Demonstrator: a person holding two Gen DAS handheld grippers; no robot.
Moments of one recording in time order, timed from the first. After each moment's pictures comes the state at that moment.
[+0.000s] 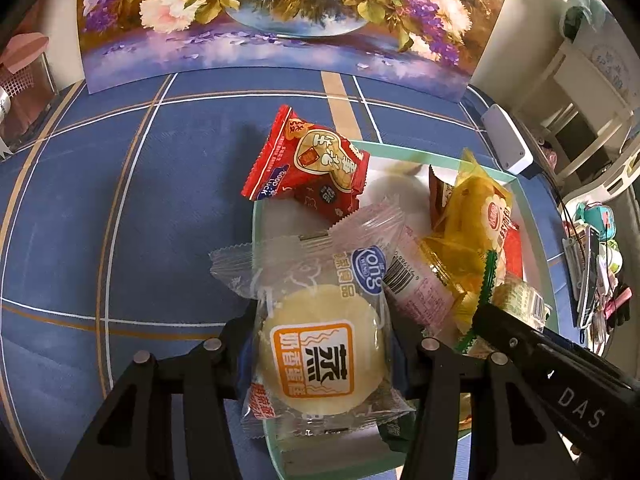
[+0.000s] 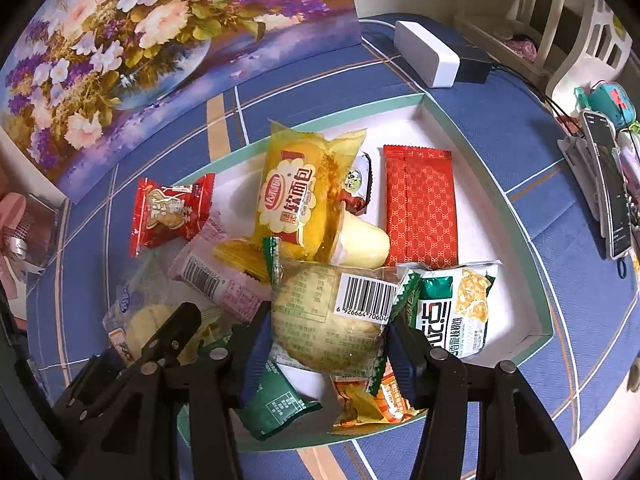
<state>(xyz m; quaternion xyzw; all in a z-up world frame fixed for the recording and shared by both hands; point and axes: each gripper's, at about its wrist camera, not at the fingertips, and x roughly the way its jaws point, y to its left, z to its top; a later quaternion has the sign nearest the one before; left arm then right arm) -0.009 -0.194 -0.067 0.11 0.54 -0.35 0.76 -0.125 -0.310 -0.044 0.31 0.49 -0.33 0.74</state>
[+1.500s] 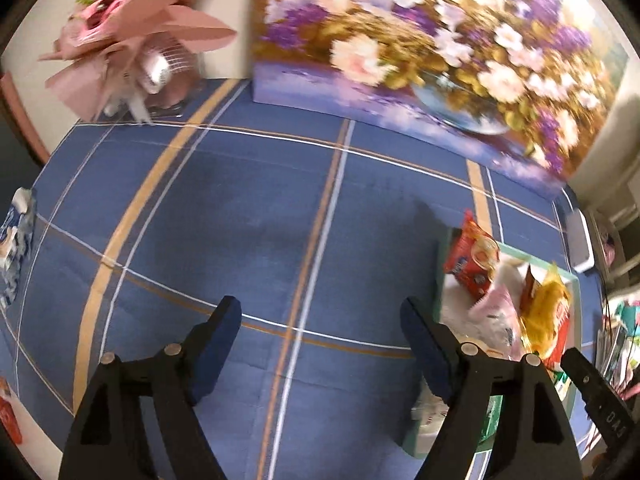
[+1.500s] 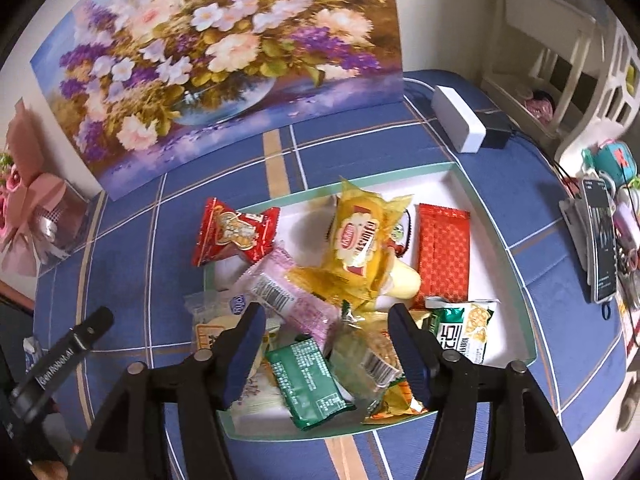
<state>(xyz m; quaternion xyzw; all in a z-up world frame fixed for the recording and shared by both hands) 0.058 -0.082 -0.005 0.05 0.52 -0.19 0.83 -0.108 -0.273 0.010 0.25 0.46 -0.31 0.79</state>
